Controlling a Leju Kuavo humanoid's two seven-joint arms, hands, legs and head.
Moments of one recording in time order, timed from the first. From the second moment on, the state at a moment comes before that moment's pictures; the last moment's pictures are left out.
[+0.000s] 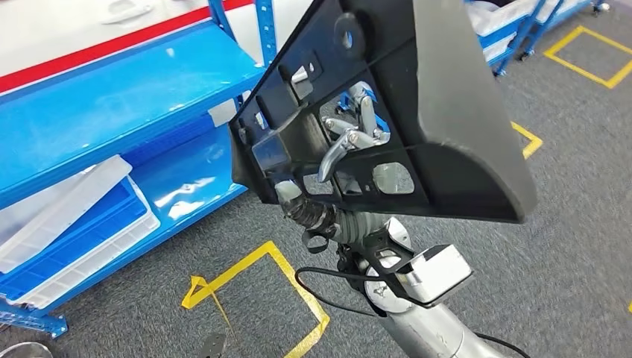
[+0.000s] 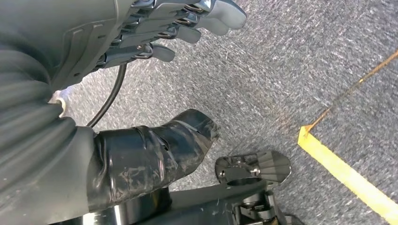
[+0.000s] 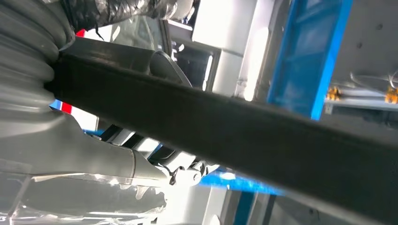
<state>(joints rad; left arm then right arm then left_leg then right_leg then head) -0.09 -0.08 -0.77 -0.24 0.75 0.64 -0.14 -0.55 0.04 0.75 -1.77 -0.15 -0.38 -0.51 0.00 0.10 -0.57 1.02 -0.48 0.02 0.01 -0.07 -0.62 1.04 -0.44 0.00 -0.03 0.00</state>
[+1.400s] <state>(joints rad) -0.14 -0.02 -0.87 -0.24 0.58 0.45 -0.17 -0.36 -0.17 0.67 -2.09 0.13 -0.63 -0.27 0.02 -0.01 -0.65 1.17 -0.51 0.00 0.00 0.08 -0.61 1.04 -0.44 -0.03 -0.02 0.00</state>
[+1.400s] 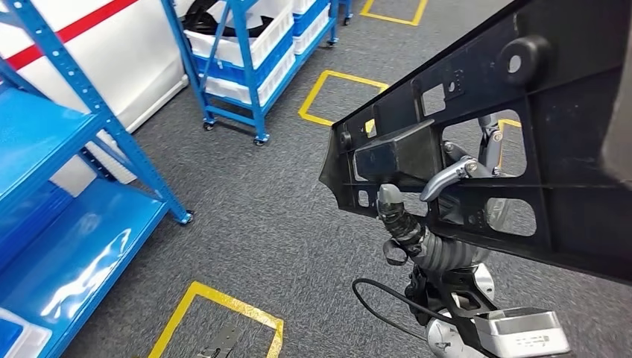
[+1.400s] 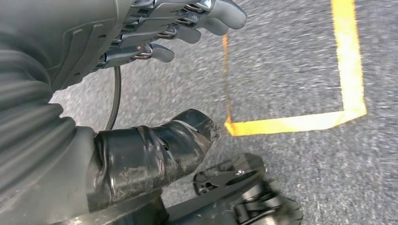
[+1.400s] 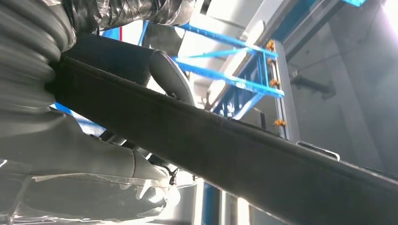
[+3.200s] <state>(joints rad) -0.29 -0.03 -1.01 -0.24 0.44 0.41 -0.04 -0.05 -0.10 0.52 -2.30 0.21 -0.68 -0.35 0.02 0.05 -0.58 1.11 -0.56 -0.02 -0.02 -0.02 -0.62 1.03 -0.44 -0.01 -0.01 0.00</state>
